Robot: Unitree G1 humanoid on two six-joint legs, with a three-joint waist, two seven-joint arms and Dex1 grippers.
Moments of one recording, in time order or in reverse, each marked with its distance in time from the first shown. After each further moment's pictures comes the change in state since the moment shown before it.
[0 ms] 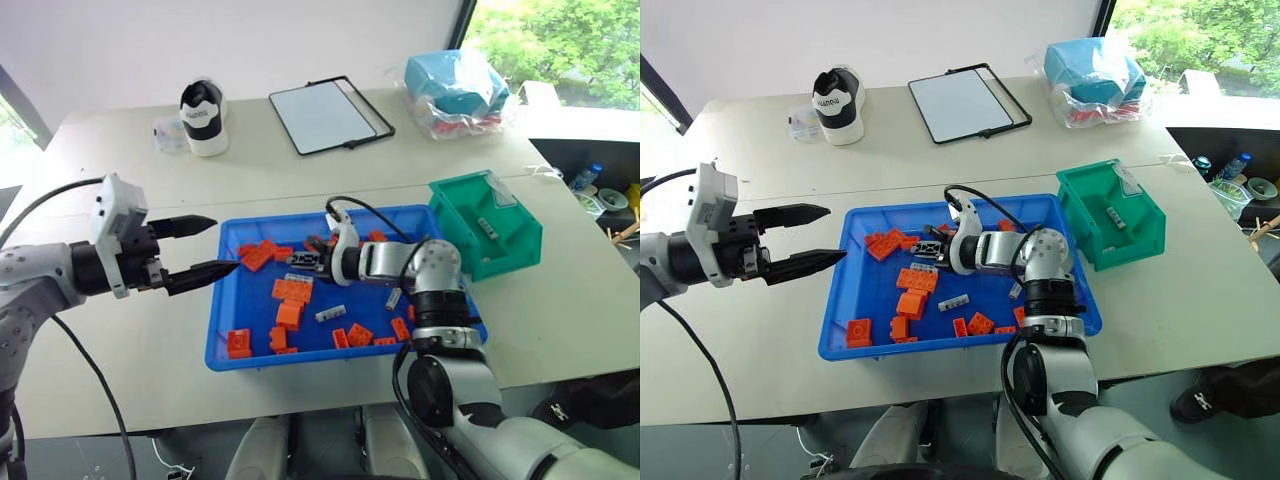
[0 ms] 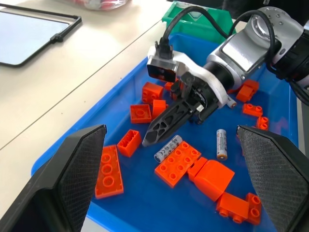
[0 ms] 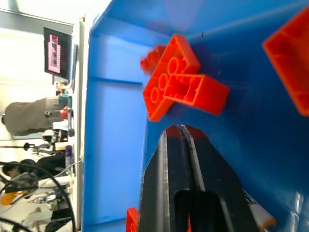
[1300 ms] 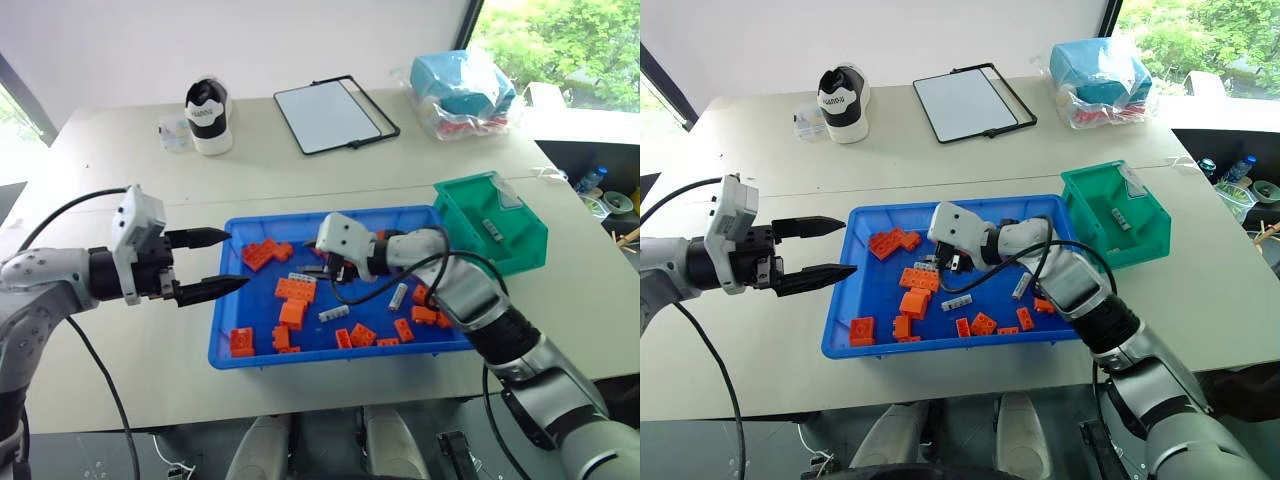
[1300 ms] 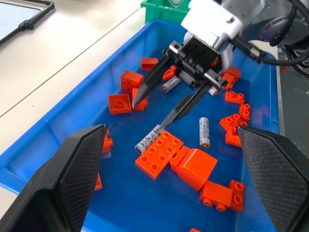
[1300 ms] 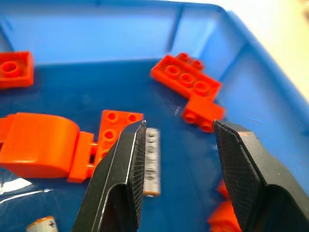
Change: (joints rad) left arm 0.001 -0.003 -0.067 -0.006 0.019 -0.019 -0.059; right arm 0.104 -0.545 0.805 -0.411 -0.773 -0.926 0.861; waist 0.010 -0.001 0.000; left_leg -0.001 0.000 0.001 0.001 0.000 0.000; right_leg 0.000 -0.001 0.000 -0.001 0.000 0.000
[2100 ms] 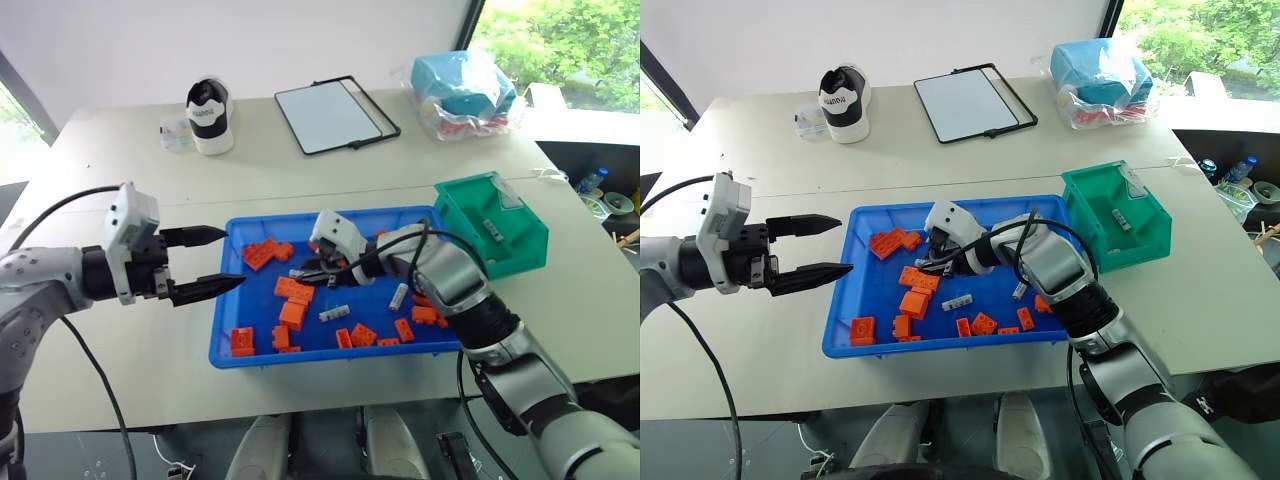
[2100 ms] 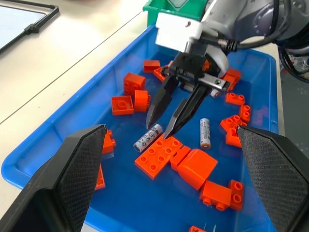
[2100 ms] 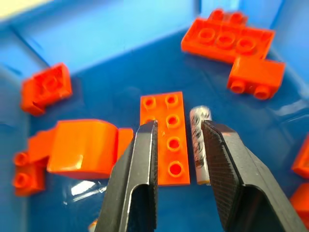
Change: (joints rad) left arm -0.009 0.012 0.020 0.004 -0.012 -0.001 -0.002; right arm -0.087 0.096 -0.117 0.029 0.091 0.452 0.128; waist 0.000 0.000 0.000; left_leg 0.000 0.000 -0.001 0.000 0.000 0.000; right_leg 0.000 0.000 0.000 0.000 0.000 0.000
